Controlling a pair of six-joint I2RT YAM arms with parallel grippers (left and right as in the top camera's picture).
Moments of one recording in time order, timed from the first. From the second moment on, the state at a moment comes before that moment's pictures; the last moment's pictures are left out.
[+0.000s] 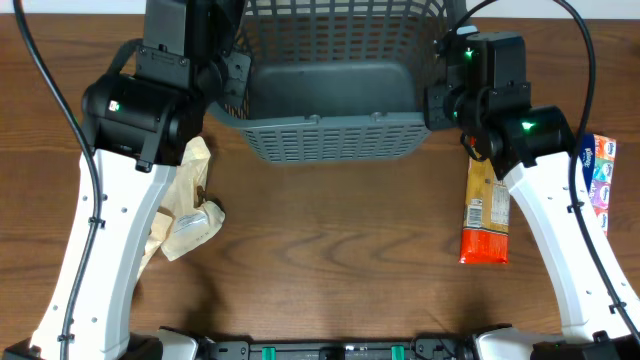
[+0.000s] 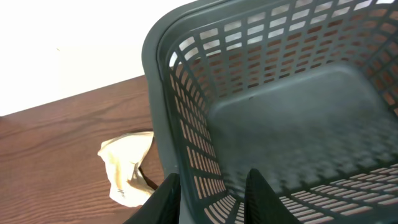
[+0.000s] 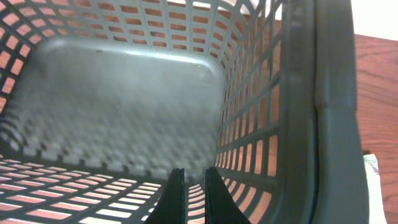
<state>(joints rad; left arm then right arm) -0.32 1.55 1.92 -1.07 -0.17 0.07 0.23 1.48 1.47 -0.78 0.03 0.03</state>
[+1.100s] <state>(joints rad) -0.23 1.55 1.92 -1.08 -0.33 0.01 -0.02 1.49 1.70 -0.76 0.06 -0.01</state>
